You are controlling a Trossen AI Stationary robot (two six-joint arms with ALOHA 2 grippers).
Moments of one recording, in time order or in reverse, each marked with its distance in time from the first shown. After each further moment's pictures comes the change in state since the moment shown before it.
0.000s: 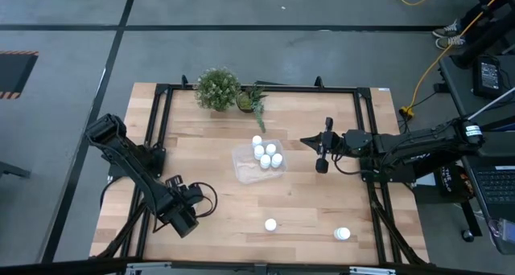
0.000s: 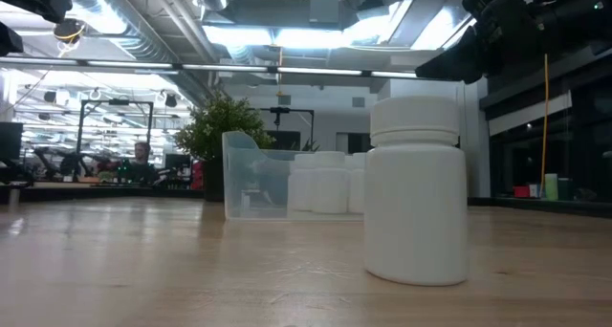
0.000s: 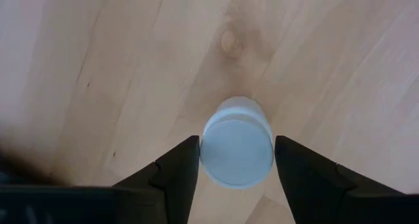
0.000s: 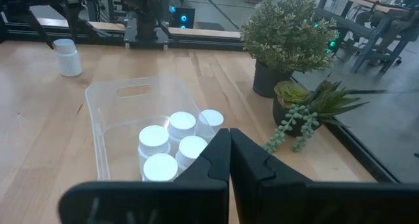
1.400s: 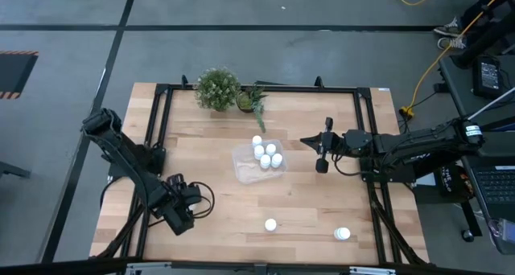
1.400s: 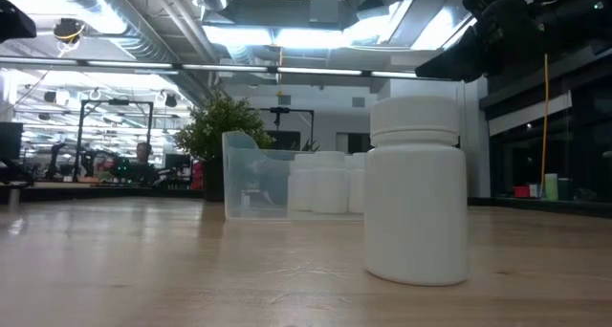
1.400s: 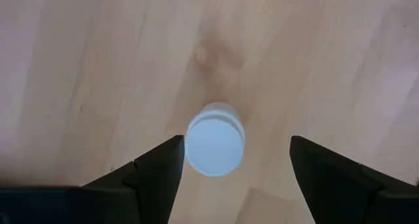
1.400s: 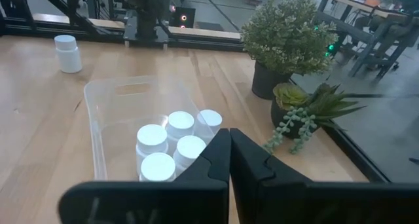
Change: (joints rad) left arm -0.002 -0.093 0.000 0.021 -0.006 0.116; right arm 0.000 0.000 0.000 0.001 0.000 -0.026
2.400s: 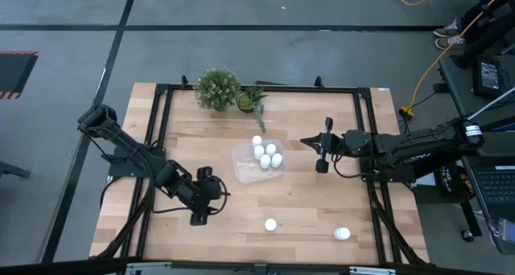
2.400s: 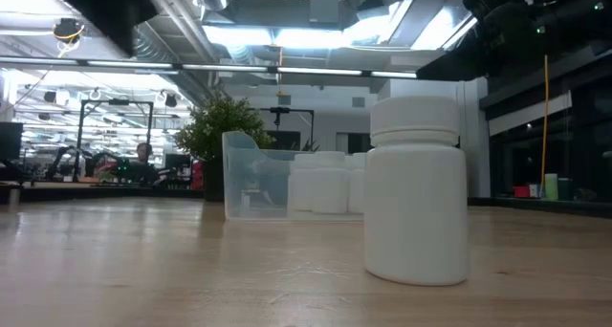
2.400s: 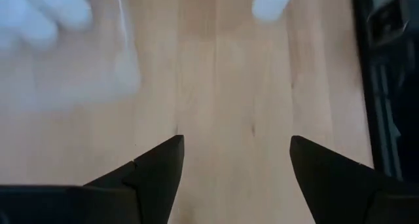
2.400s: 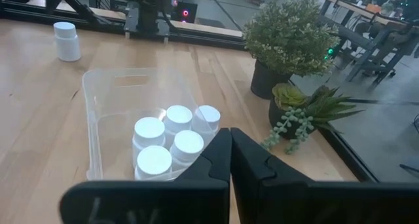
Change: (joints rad) left arm 0.218 -0.082 0.000 0.365 -0.027 0.580; right arm 0.000 0.000 0.000 -0.012 0.000 -0.053
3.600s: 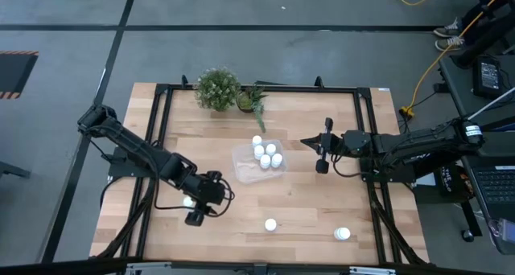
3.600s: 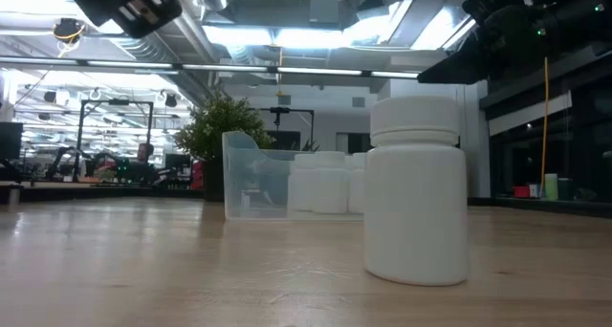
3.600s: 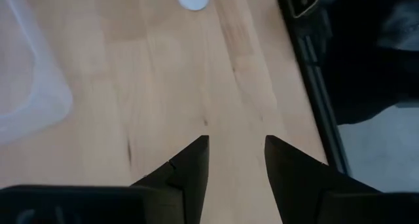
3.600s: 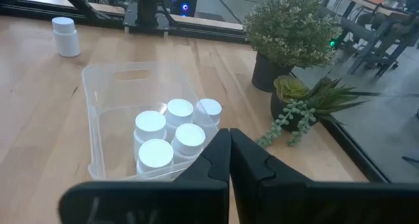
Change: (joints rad) left arm 0.100 0.000 0.000 0.067 0.315 0.240; right arm 0.000 0.000 0.000 -0.026 0.000 0.025
